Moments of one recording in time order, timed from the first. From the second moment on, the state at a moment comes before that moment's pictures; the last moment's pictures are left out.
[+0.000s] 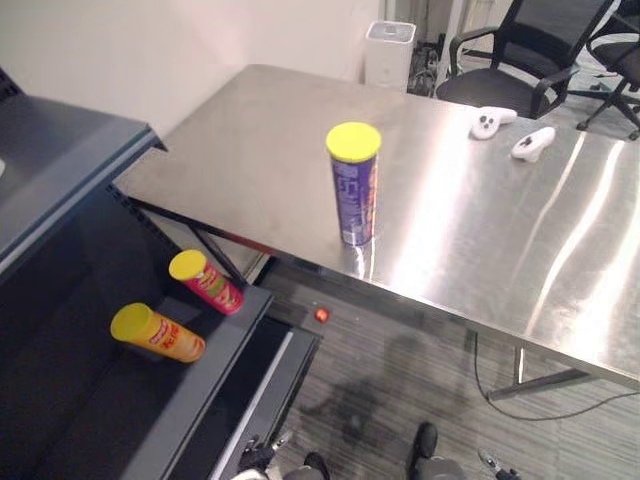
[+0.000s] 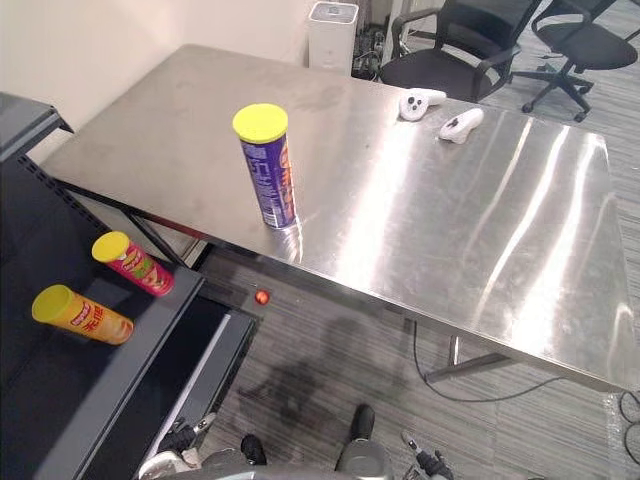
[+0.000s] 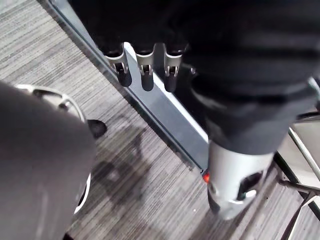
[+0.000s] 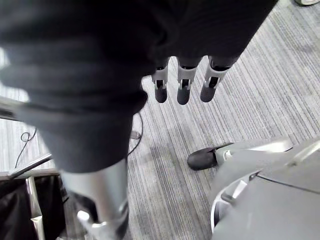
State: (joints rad) left arm 0.05 0.03 0.34 1.14 -0.11 -0.13 0.06; right arm 0.05 -0.05 -0.67 1.20 0.18 -0.11 -0.03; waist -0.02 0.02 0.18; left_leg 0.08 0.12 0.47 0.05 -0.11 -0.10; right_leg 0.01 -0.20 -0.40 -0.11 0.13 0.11
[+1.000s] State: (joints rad) left arm 0.10 0.05 0.39 1.15 -0.09 -0.12 0.04; right arm -0.01 -0.22 -1.14 0.85 0.49 -0.17 -0.21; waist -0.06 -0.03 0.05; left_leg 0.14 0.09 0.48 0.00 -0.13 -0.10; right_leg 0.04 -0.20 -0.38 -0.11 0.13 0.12
